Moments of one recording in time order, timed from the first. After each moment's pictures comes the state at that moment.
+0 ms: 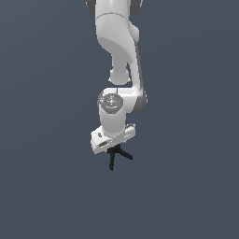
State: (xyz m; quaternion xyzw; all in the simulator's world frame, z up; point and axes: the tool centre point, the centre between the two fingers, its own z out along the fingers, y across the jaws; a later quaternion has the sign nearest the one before) arm 0.040 -0.023 0.072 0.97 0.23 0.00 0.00
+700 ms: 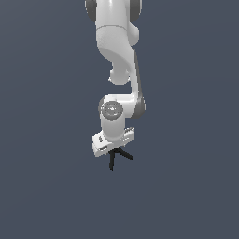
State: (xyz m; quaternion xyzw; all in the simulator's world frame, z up) arm 0.039 -0.023 0.039 0.97 0.24 0.00 0.00
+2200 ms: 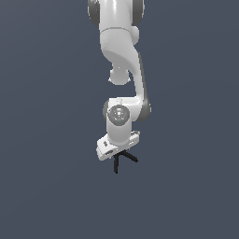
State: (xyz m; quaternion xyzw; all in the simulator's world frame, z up) arm 0.058 -0.002 0.041 0.97 0.24 0.00 0.00
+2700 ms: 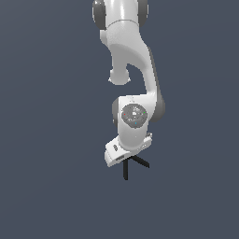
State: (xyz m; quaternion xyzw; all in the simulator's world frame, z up) arm 0.095 0.039 0.081 0.97 0.24 0.00 0.00
